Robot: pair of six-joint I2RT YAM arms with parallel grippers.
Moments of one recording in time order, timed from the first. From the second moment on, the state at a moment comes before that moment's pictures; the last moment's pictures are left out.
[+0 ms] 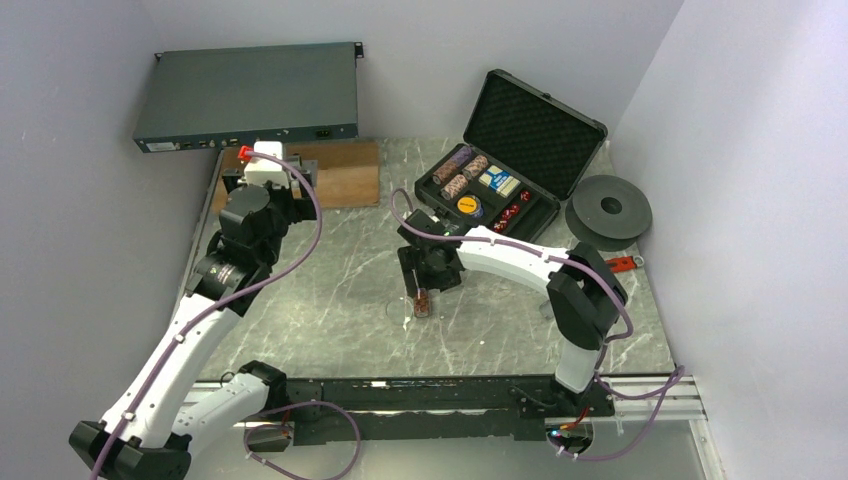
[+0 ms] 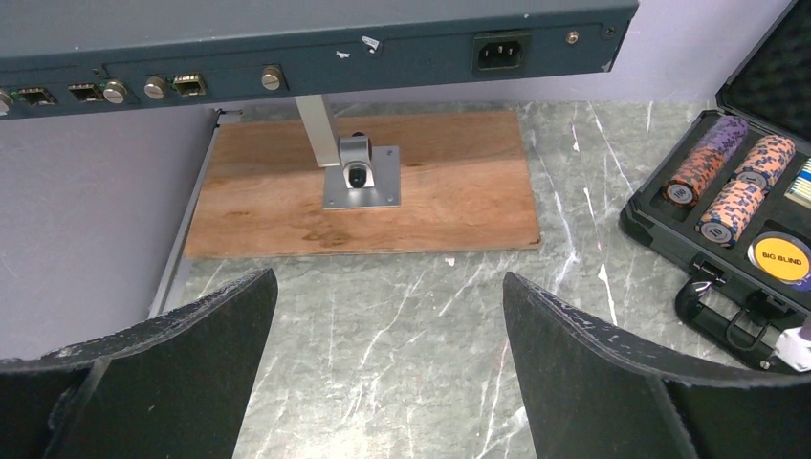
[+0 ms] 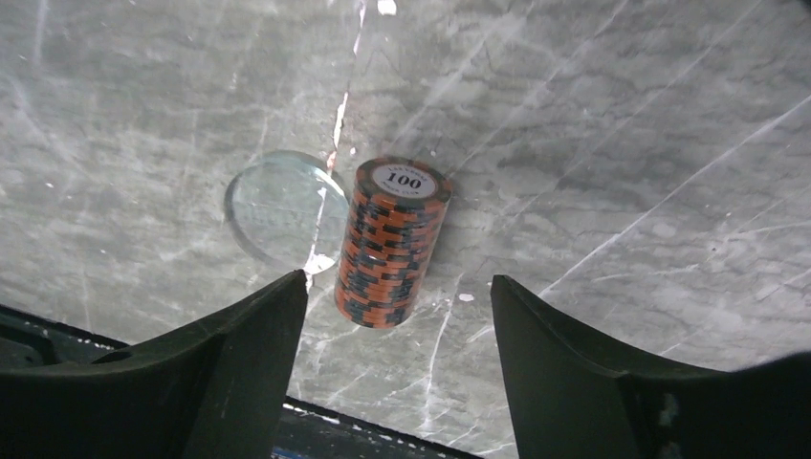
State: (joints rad) left arm -0.40 0.90 1.02 -0.27 -0.44 -0.04; right arm 0.87 1.77 1.30 -0.73 0.07 0.60
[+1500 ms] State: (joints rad) left arm -0.40 0.88 1.02 -0.27 -0.45 -0.04; right arm 0.89 1.94 1.41 -0.79 0.06 0.61
